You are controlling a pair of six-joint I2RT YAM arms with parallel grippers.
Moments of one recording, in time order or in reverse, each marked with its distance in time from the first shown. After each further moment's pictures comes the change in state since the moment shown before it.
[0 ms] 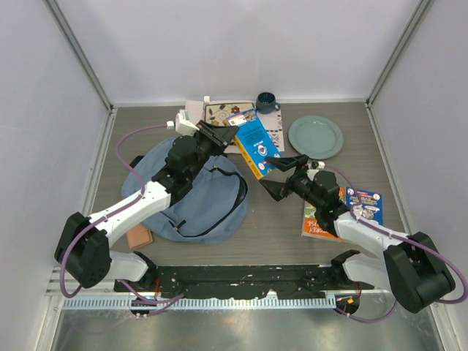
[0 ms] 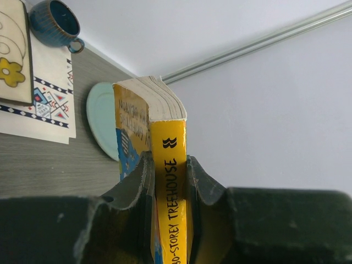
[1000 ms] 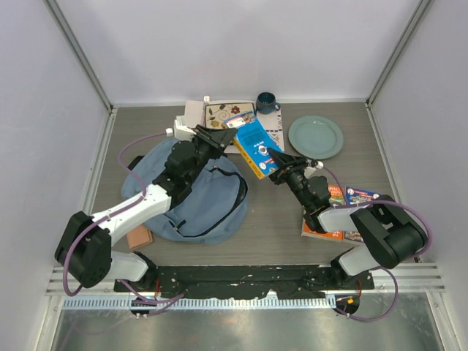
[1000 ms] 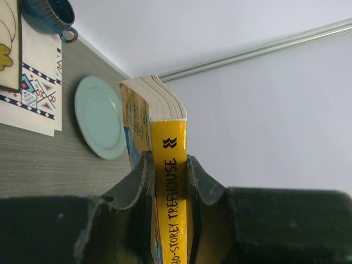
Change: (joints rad) left arm 0.006 0.003 -0.068 0.095 0.013 -0.135; right arm 0.090 0.351 -0.066 0.704 0.360 0.141
